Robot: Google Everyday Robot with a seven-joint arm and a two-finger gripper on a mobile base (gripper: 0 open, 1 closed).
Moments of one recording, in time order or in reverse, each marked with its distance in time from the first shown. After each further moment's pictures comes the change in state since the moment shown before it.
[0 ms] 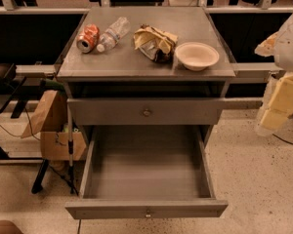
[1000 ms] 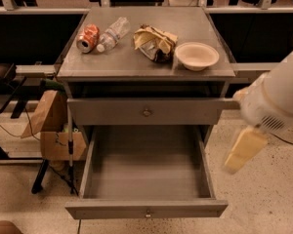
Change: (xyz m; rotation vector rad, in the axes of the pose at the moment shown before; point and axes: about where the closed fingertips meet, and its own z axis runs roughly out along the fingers) arm 0.002 0.040 0.102 -0.037 -0.049 0.086
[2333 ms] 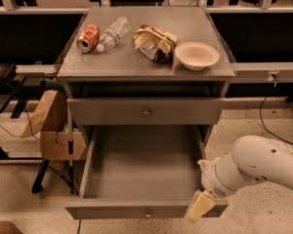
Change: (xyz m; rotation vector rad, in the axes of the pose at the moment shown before) arm 0.037 0.077 0.250 -0.185 -0.149 0.089
